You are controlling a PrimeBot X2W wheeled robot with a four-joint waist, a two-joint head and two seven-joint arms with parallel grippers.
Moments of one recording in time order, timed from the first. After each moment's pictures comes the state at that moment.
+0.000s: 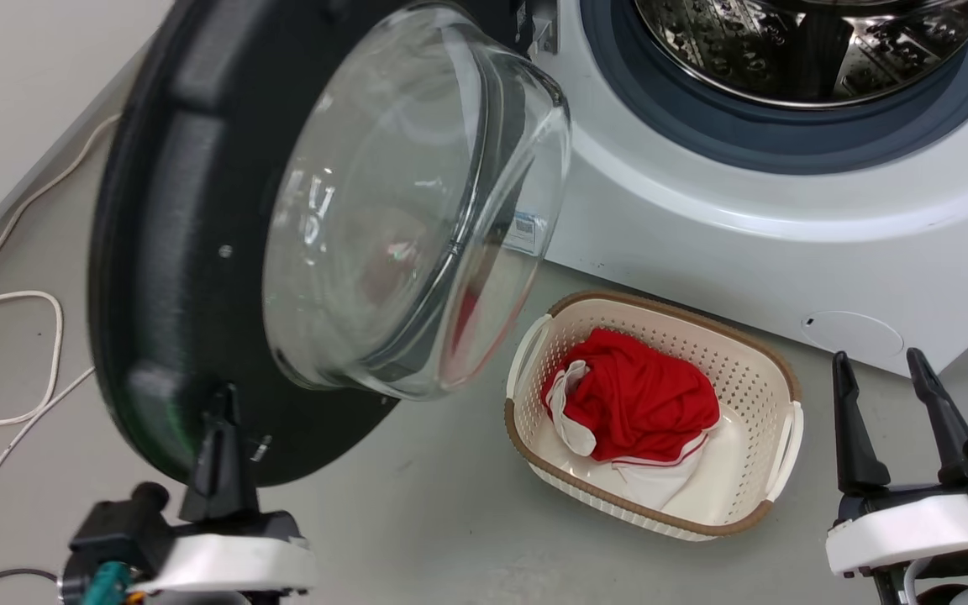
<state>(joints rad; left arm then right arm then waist) 0.05 0.15 -0.14 -0.10 -0.39 0.19 -0.26 0.02 -0.05 -0.09 -0.09 0.08 0.13 -0.11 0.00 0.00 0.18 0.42</state>
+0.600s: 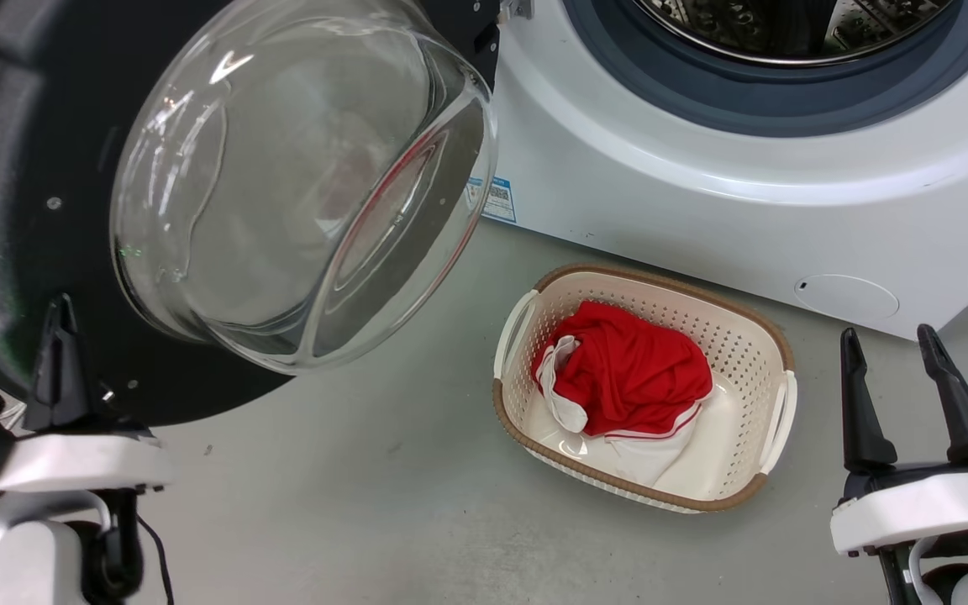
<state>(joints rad) -0.18 0.23 0.14 0.12 -0.36 0.02 -0.26 -0.01 -0.05 -0.09 -0.11 0.07 0.13 -0.08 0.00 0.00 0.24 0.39</state>
